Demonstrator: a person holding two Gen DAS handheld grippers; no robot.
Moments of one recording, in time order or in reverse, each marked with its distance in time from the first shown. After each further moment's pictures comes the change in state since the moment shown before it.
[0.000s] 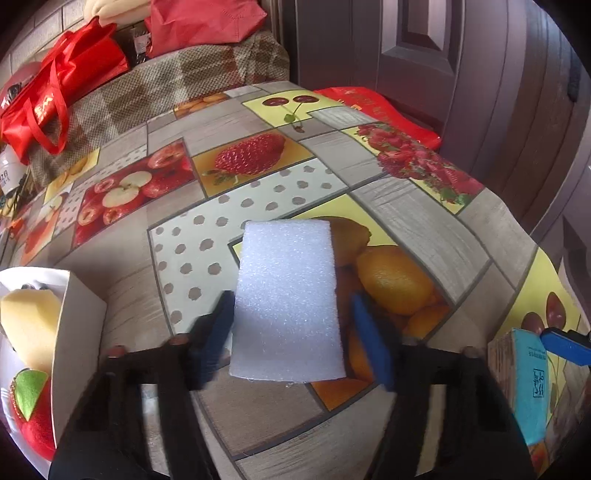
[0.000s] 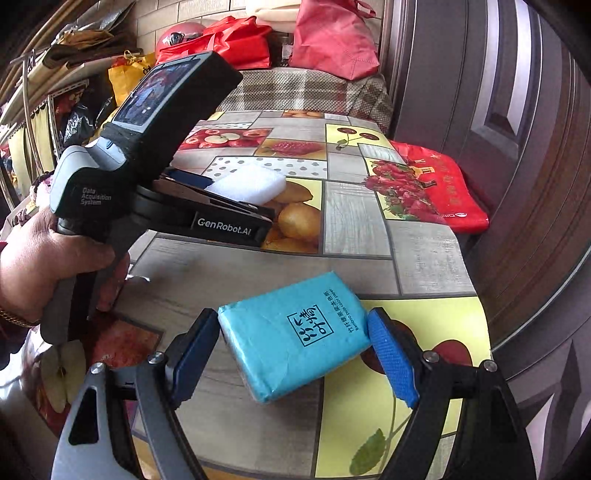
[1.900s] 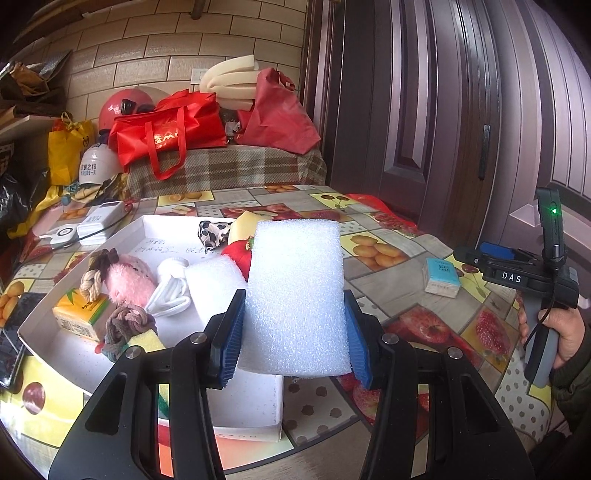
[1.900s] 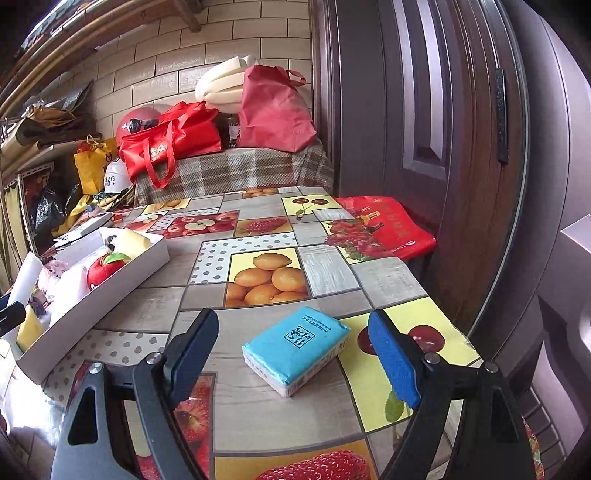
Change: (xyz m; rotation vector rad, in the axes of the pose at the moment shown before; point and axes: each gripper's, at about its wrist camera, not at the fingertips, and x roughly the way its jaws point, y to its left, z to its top) left arm -0.217 0.122 -0.199 -0.154 -0.445 -0.046; right arm -0.064 0.033 -0.014 0.219 -0.296 -0.160
